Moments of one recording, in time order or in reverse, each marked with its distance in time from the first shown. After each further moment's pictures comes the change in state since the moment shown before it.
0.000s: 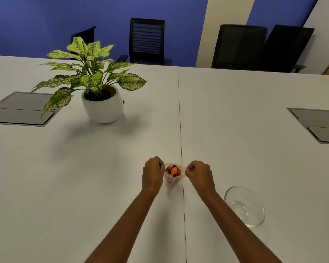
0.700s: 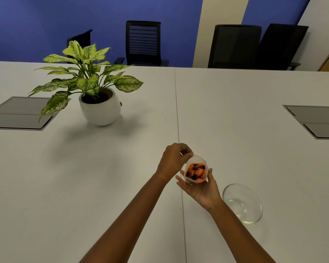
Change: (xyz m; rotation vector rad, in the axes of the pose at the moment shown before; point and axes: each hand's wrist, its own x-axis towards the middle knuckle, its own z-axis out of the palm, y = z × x) left_hand 0.002 0.068 -0.002 -0.076 -0.254 0.344; right_hand -0.007 0.059 0.015 1.865 -0.536 0.610
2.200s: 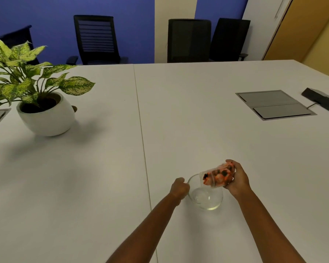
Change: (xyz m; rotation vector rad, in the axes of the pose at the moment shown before) left_hand -0.013 -0.004 0.164 -0.320 -0.454 -0.652; right_hand -0.101 -0.134 -0.044 -0.365 0.752 -0.536
